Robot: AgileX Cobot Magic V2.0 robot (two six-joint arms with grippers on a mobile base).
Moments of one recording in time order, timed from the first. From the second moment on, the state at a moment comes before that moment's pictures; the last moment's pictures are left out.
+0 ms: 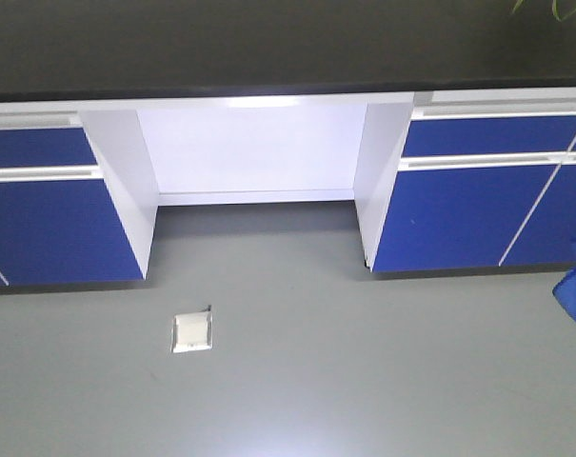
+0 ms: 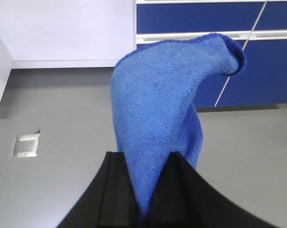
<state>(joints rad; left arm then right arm) 0.06 -0.01 0.03 0.14 0.15 -0.18 0.00 0.55 -0.48 -0.03 0.67 0.03</state>
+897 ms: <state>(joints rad) 0.06 -0.01 0.03 0.14 0.15 -0.18 0.00 0.55 -0.48 -0.03 0.67 0.03</state>
